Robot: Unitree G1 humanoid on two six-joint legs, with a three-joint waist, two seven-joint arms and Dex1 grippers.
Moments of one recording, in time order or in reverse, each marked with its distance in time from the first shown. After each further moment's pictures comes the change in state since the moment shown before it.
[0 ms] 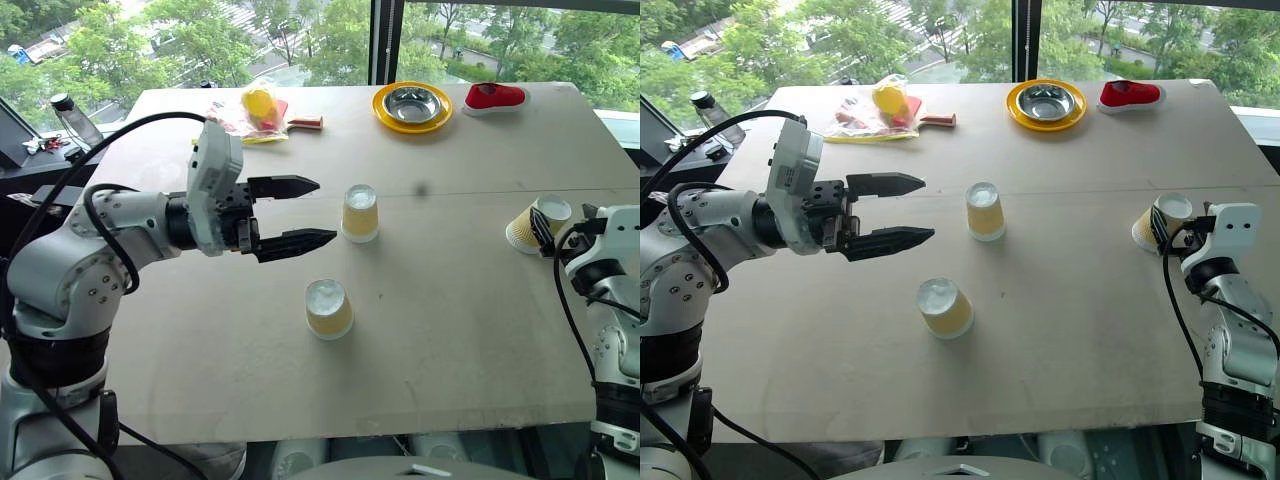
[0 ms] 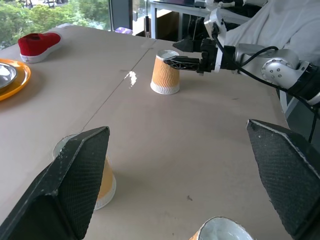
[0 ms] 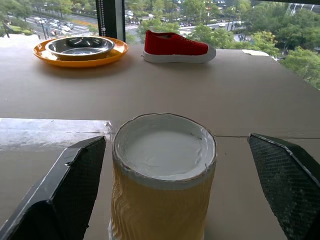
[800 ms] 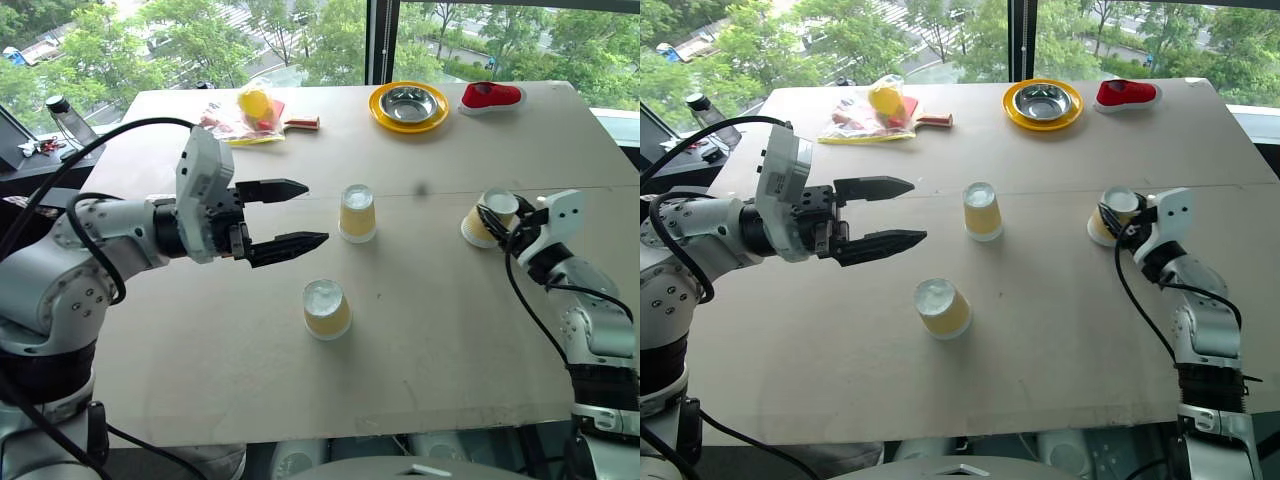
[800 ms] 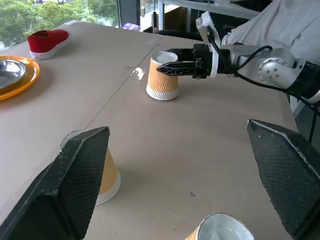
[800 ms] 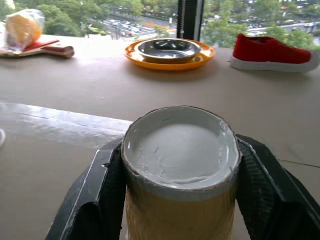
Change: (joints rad) left arm 0.096 0.028 0.070 -0.047 -0.007 0.018 0.055; right arm -0.102 0.016 0.242 -0.014 0.024 0.021 0.158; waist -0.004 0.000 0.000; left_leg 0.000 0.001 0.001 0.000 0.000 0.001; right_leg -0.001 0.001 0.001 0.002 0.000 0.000
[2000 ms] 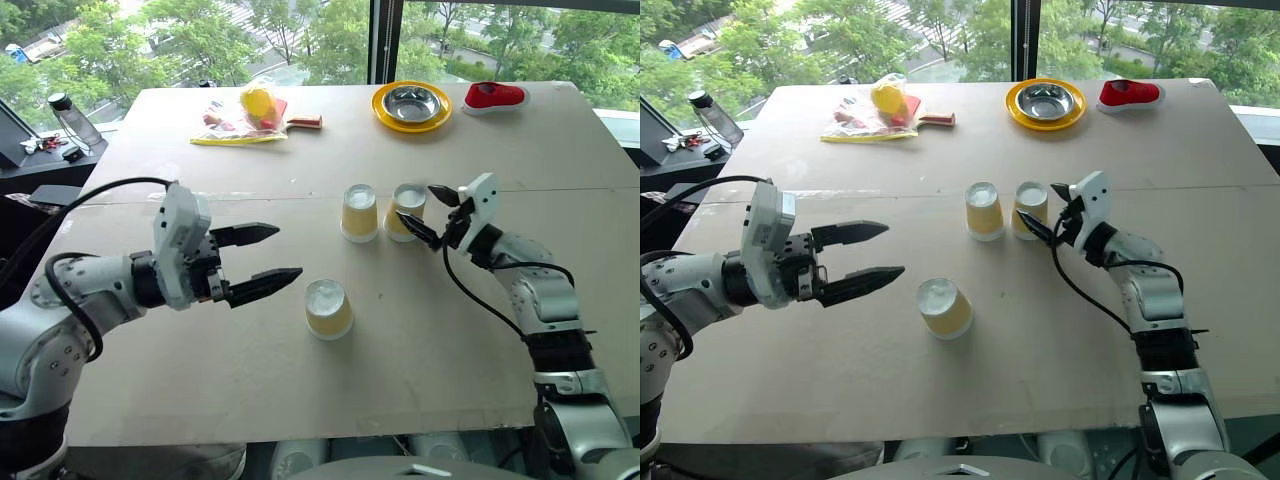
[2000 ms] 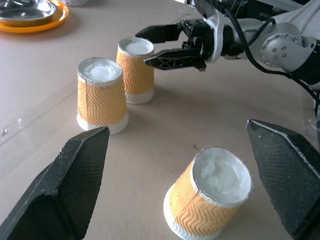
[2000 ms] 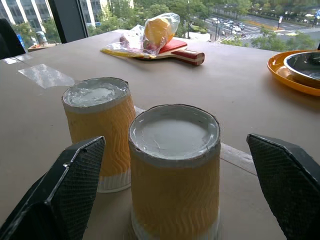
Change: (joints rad) left arm 0.431 0.002 0.180 -0.121 -0.010 -0.046 -0.034; right arm -0.084 -0.017 0.127 0.008 0.023 0.045 0.215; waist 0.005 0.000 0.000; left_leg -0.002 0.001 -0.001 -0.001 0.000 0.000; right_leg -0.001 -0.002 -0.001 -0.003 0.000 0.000
